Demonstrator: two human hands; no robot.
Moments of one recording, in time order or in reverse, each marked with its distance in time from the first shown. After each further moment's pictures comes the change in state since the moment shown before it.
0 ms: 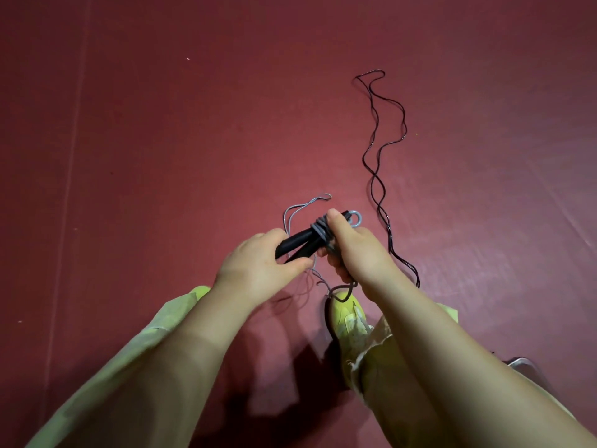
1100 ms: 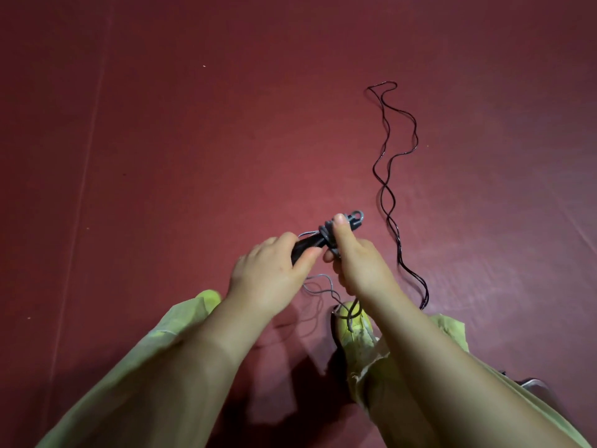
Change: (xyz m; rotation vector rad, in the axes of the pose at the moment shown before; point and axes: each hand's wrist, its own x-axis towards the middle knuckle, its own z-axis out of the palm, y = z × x) left_hand -0.005 0.003 -0.002 0.083 0.090 -0.023; right_hand 0.001 -0.002 0.019 -0.030 0.104 -0.060
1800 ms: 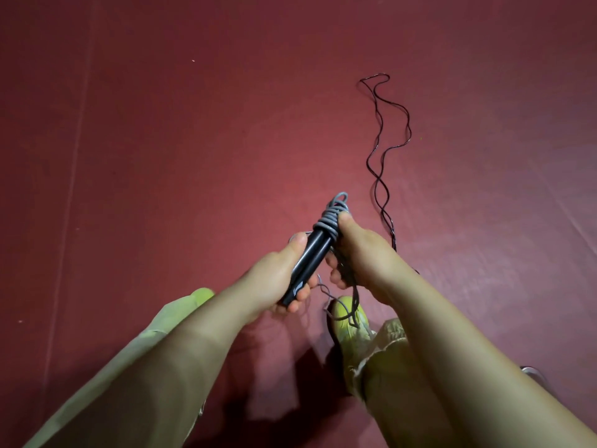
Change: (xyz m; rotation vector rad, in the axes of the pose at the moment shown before) left_hand -0.005 0.008 0.002 -0.938 -0.559 -0.291; right_hand 0.002 -0.006 -0.022 0.173 -0.238 0.106
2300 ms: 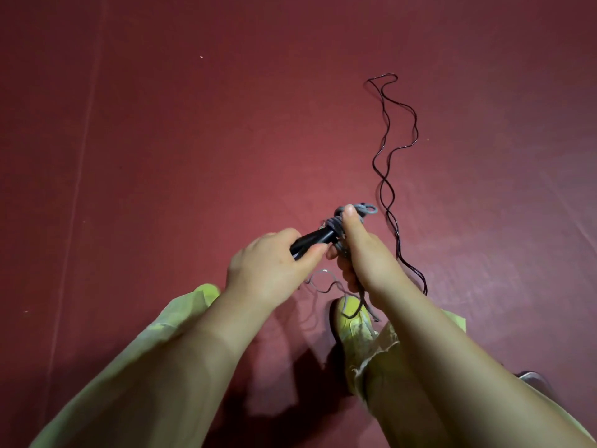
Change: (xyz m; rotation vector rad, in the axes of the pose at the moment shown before) left_hand 0.001 0.003 -0.008 0.920 0.584 0.275; right_hand 0.000 0.010 0.011 -0.099 0.151 -0.026
